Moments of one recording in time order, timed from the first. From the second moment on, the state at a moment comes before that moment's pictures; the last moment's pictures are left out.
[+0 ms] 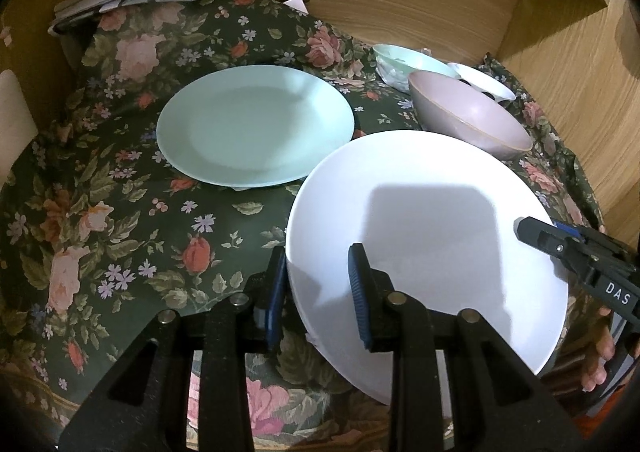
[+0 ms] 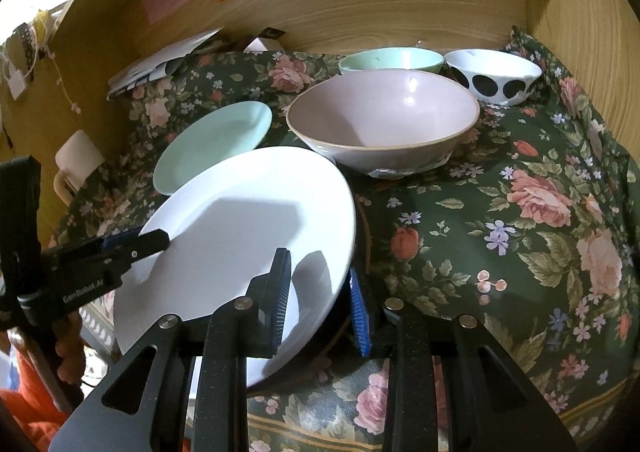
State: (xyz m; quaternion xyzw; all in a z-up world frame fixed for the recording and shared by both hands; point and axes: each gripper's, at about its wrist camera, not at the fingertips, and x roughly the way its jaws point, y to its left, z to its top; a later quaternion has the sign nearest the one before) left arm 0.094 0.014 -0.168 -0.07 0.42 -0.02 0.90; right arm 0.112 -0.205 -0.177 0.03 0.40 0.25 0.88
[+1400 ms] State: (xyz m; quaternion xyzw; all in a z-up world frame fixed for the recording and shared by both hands) left arm 0.088 0.066 -0.083 -0.03 0.28 0.03 0.96; right arm 0.128 -0.152 -0.106 0.01 0.29 0.29 0.91
